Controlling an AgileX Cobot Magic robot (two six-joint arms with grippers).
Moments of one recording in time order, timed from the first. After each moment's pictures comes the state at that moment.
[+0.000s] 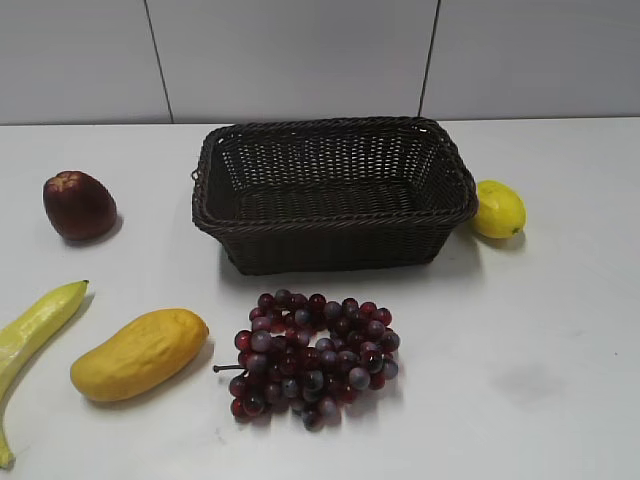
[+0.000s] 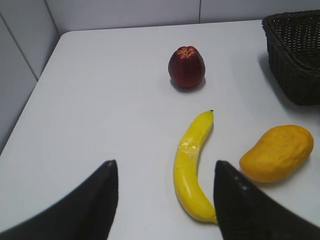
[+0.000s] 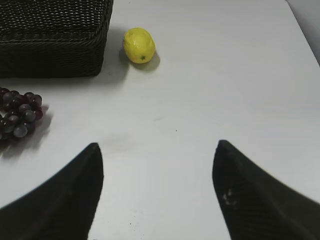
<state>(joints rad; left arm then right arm) 0.00 -0.01 -0.50 -0.14 1.04 0.11 0.10 -0.01 -0.50 0.10 1.03 0.03</state>
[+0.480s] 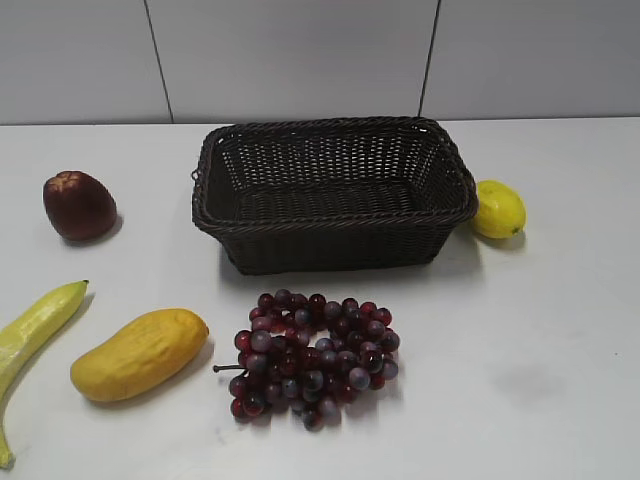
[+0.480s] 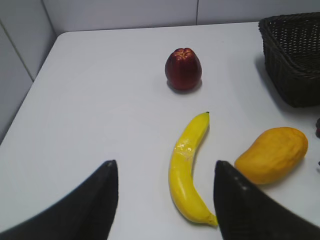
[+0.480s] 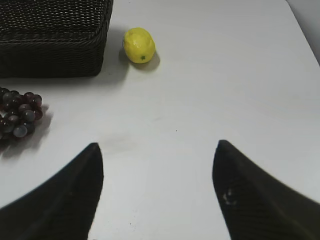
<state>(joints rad) 0.00 0.02 -0.51 -0.17 1.03 0.11 0.10 -0.01 -0.50 0.10 1.03 0.03</state>
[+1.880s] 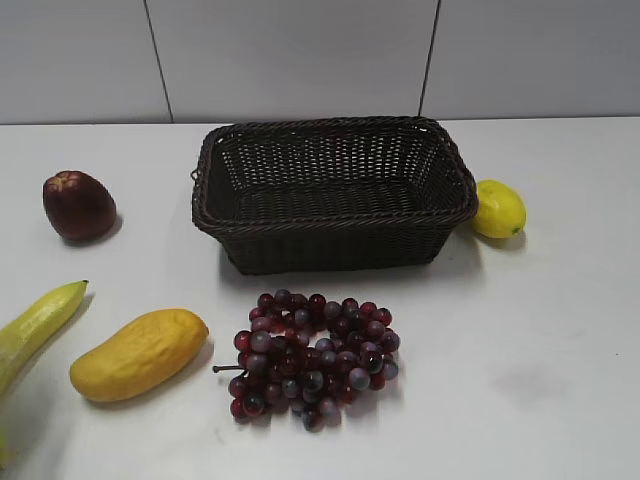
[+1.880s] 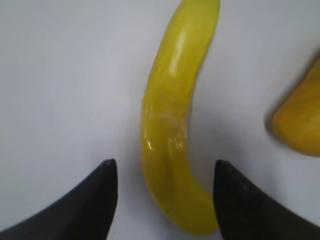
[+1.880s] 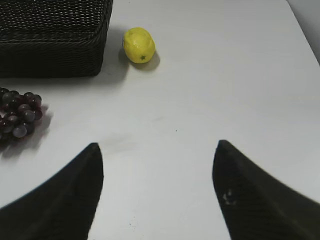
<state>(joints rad) -0.04 1.34 -0.63 -0.22 0.66 0.28 0.10 -0.01 -0.50 0.10 1.03 0.03</state>
